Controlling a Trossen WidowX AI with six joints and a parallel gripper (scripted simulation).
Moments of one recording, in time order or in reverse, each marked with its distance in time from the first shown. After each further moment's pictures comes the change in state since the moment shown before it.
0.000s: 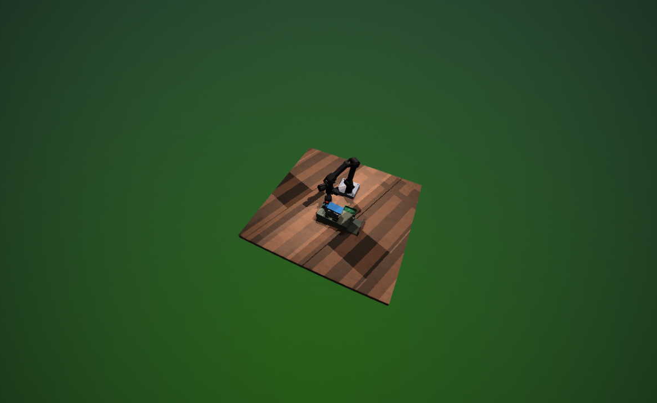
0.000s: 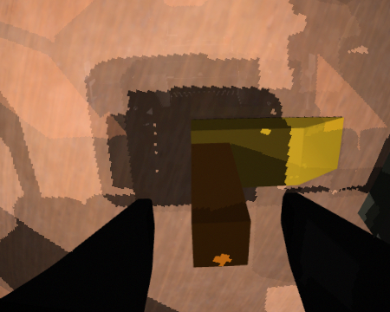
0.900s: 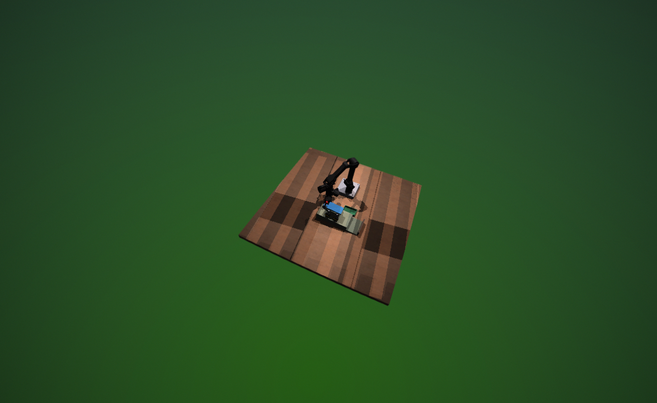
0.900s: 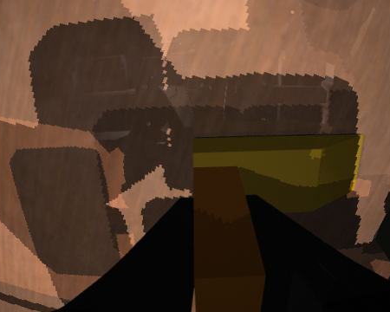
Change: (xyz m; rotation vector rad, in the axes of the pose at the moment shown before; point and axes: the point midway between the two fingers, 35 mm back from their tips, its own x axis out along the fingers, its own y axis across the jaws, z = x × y) arm 0.017 0.001 0.002 0.001 -0.008 0.005
